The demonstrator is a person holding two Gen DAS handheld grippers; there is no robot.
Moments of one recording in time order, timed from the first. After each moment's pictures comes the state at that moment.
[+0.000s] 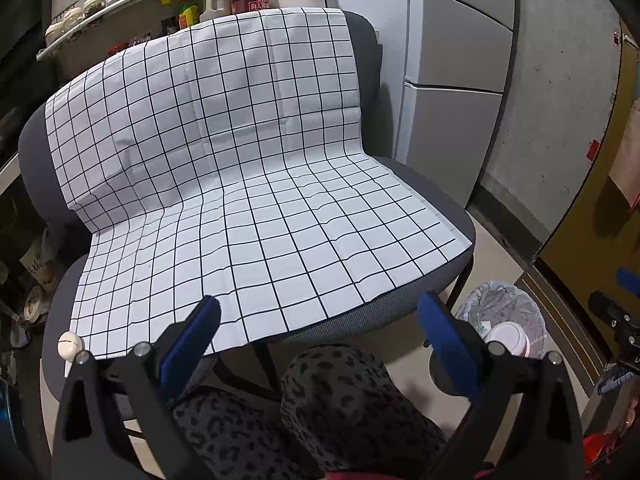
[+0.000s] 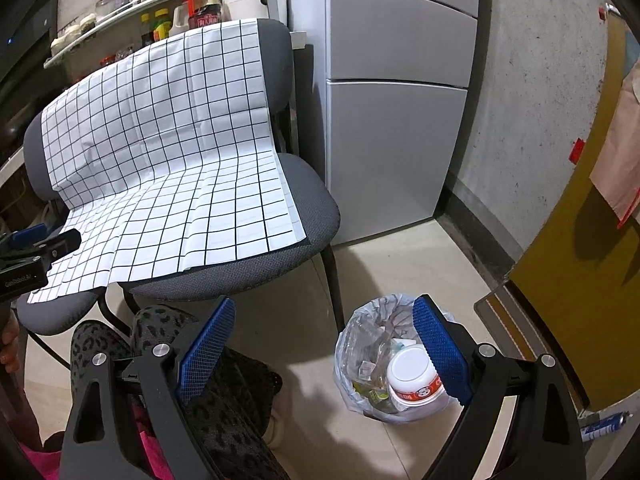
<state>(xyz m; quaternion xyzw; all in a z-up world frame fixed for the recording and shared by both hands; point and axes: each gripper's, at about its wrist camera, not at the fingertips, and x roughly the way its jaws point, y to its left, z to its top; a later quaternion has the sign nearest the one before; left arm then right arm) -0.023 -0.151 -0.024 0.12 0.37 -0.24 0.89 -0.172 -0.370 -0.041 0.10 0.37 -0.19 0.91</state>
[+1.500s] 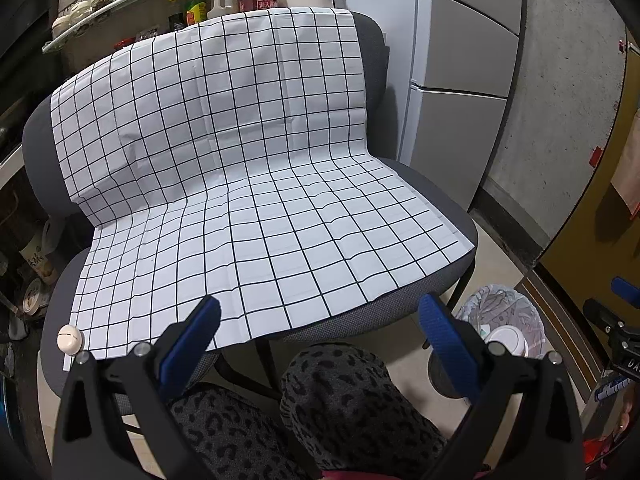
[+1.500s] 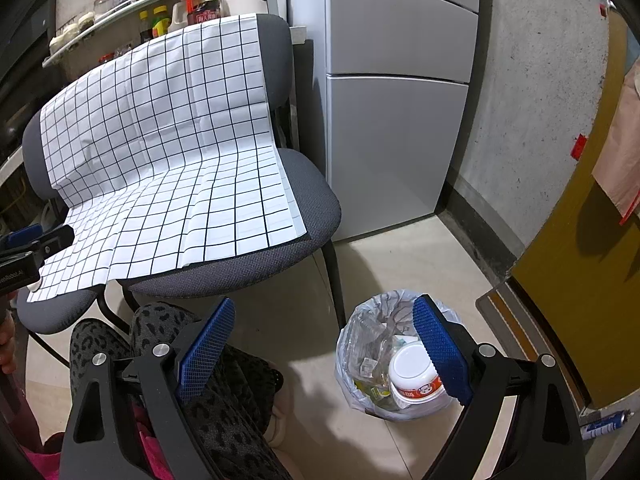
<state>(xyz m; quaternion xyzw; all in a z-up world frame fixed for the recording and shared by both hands) -0.022 -0.146 -0.024 0.11 0.38 -0.23 0.89 -0.172 -0.365 -0.046 0.10 0.37 -0.19 0.90</state>
